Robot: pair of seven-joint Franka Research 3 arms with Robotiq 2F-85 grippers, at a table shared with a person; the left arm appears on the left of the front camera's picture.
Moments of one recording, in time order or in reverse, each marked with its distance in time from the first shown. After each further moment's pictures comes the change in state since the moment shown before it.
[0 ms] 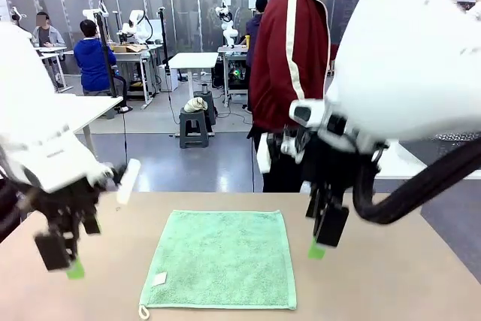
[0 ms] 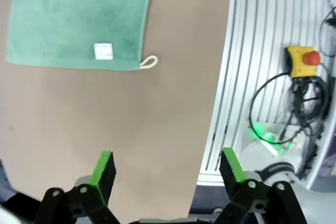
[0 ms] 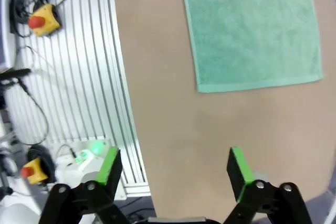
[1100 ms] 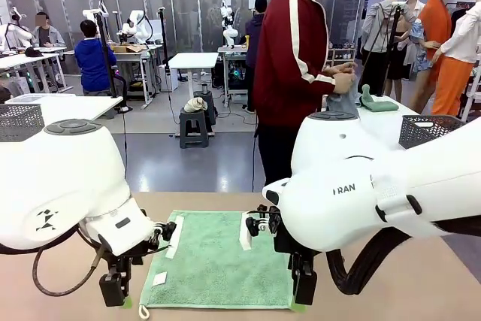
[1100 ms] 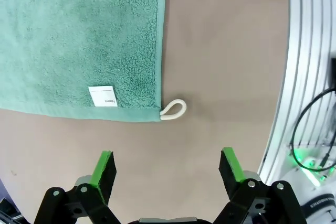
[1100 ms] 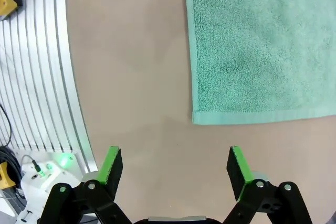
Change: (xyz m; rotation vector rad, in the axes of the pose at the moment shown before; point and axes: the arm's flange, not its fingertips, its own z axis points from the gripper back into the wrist) left arm 0.040 0.024 -0.123 0.060 0.041 -0.094; right arm 0.007 -0.030 -0.146 0.005 0.088 0.079
